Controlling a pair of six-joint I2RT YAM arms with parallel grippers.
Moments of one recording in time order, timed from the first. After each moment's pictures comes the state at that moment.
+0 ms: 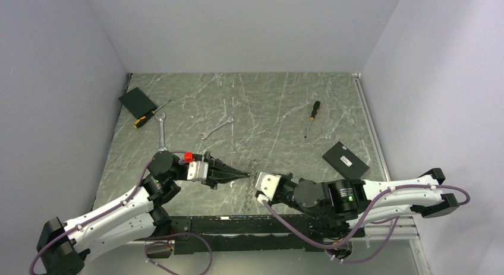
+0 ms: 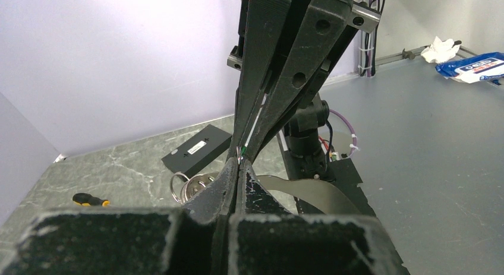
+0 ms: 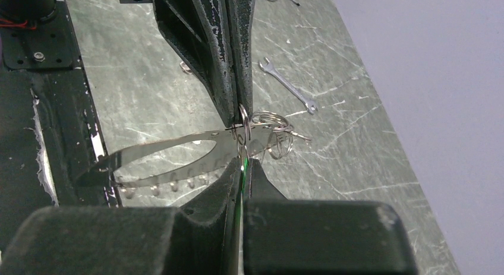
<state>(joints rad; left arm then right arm) -0.85 0.76 0.48 0.62 0.83 0.02 1.65 0.86 0.90 -0.35 0.62 -0.32</state>
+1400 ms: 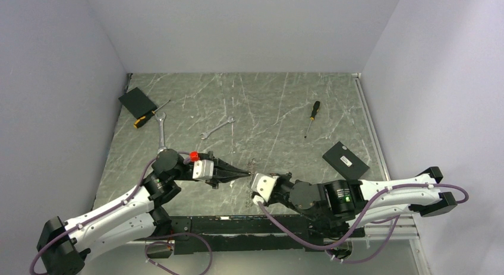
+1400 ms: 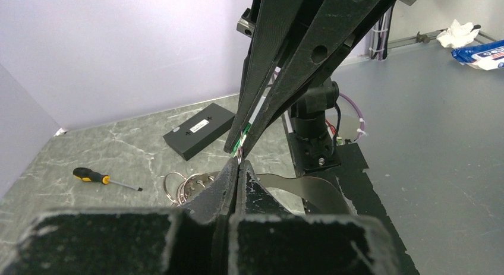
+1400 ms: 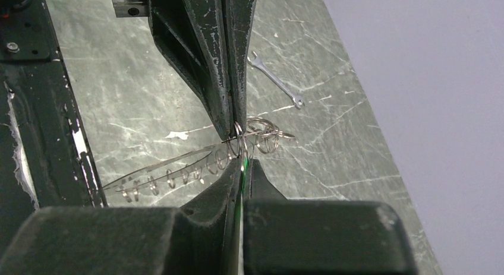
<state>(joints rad) -0.85 0.77 0.48 0.53 0.79 0.06 1.67 0.89 0.92 -0.36 0.68 -0.35</state>
